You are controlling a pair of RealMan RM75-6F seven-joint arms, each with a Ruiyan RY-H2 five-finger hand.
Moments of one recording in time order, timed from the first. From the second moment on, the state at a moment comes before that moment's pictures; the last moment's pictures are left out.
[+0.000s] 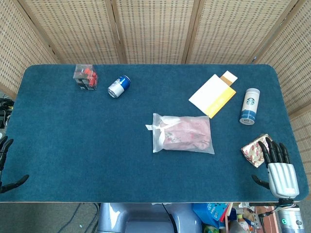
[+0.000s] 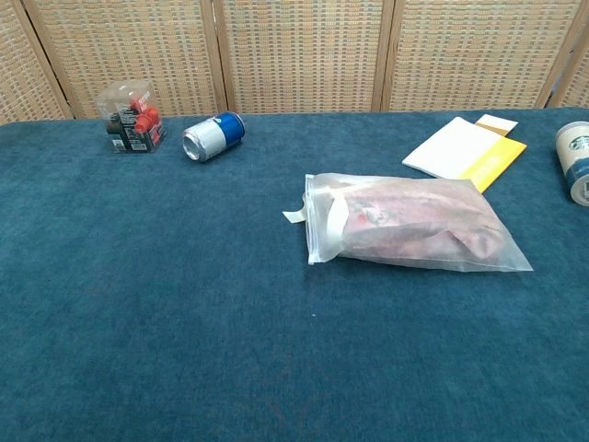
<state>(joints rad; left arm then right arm) 0.01 -1.10 -0.02 -1.62 1.58 1.63 -0.08 0.06 -1.23 0.07 -1.62 -1.53 1.53 -0.19</state>
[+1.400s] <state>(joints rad) 0.00 -1.10 -0.03 -1.63 1.54 1.60 -0.08 0.71 -1.59 0.28 -1.50 -0.80 0.94 -0.62</state>
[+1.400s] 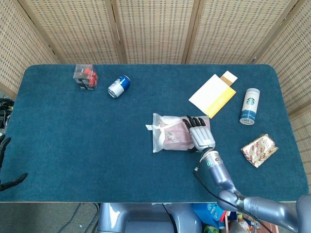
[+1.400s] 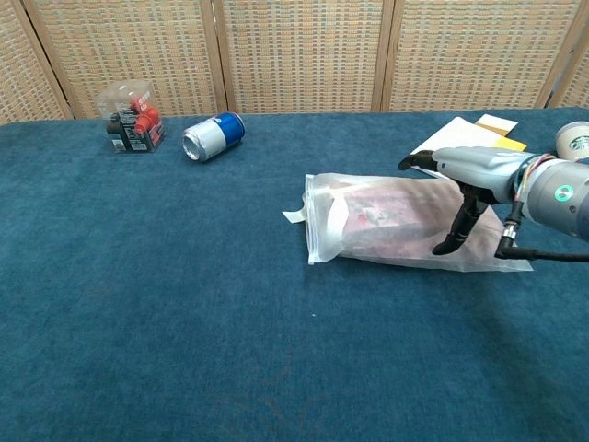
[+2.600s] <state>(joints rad) -0.03 -1.11 -0.04 -1.63 1.53 1.56 -0.05 0.78 -1.69 0.19 -1.23 -1.10 0.91 -0.30</state>
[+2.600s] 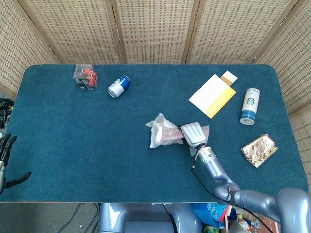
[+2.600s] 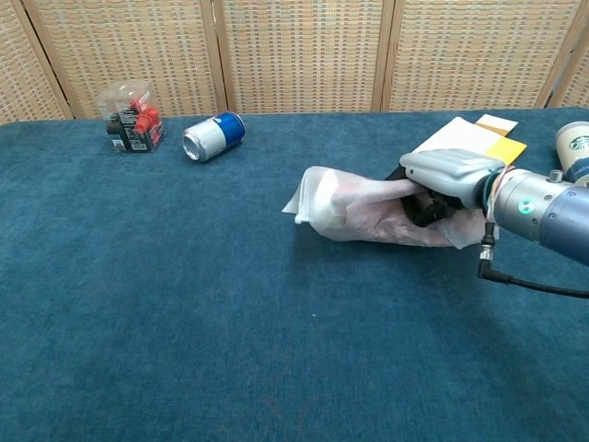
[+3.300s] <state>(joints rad) -0.29 -1.16 -0.14 -1.55 1.62 1.39 -0.13 0.81 -1.69 0.21 -1.28 -1.29 0.97 -0.15</state>
